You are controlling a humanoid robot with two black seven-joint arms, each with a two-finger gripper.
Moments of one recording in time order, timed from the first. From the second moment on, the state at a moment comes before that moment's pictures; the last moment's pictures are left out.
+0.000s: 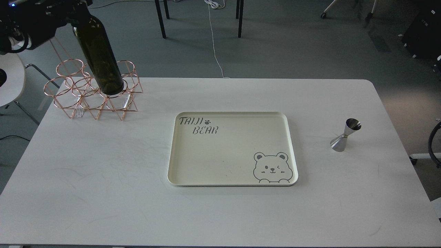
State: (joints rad) left arm -0.97 0.83 -0.70 -1.10 1.82 -0.12 -0.20; right arm 0.84 -0.61 0.78 0.29 0.07 0.49 0.29
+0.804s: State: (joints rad) left arm -0.97 0.78 -0.58 -1.02 1.80 -0.07 -0.21; right arm 0.84 -0.61 0.78 0.29 0.07 0.49 0.29
